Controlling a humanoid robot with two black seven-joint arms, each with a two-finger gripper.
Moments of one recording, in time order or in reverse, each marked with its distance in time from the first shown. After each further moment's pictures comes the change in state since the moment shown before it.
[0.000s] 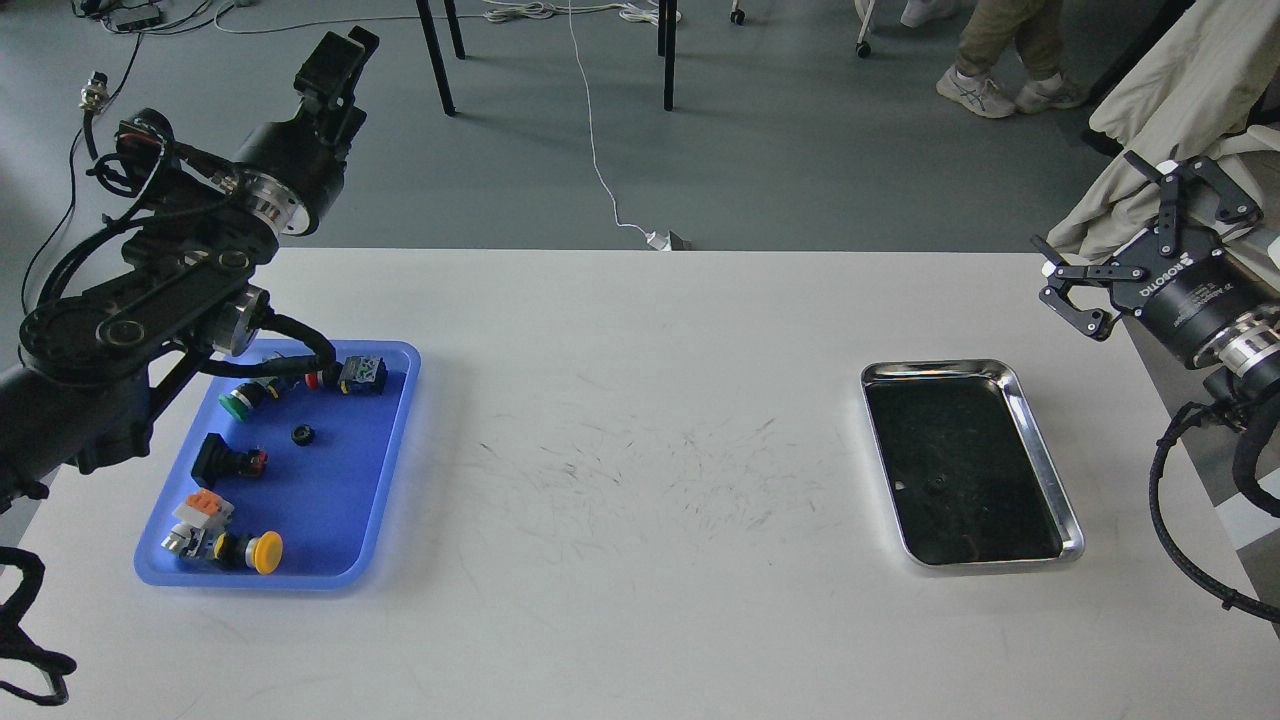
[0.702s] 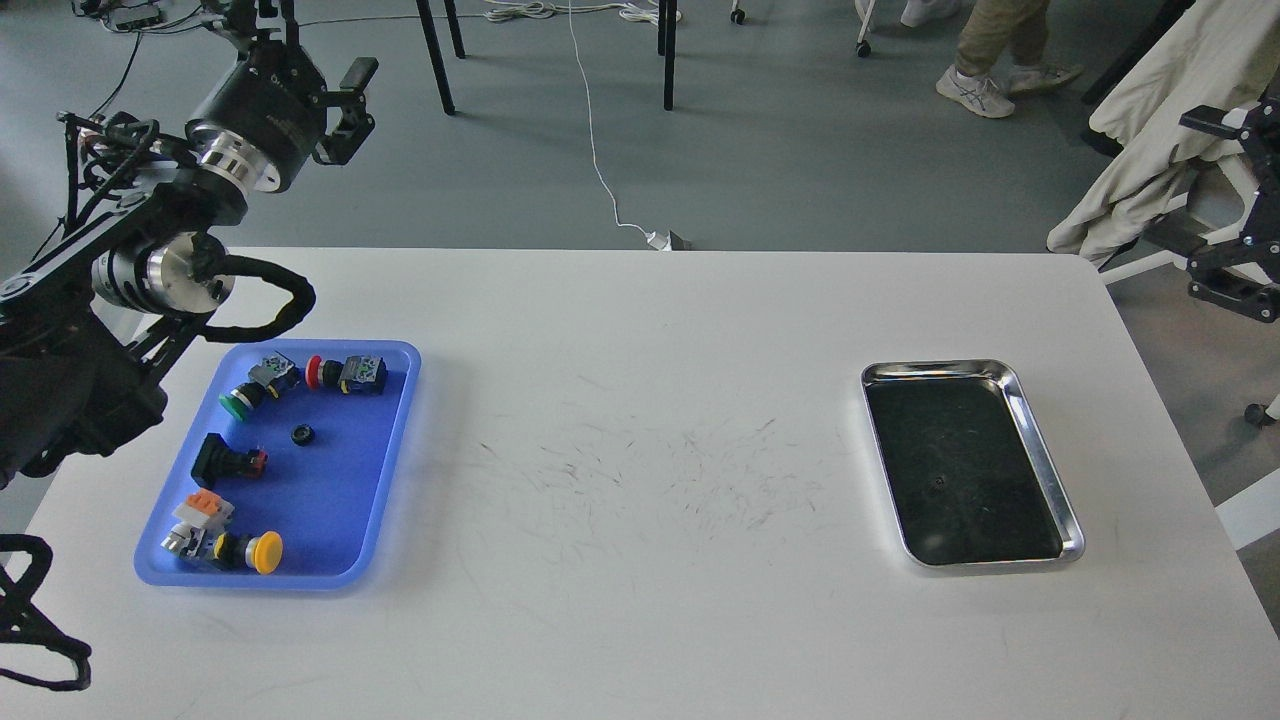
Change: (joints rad) left arm 0.016 0.015 -0.181 -0.011 -0.360 -0.248 -0.011; right arm 0.362 -0.410 -0.287 0.252 -0.598 0.000 -0.072
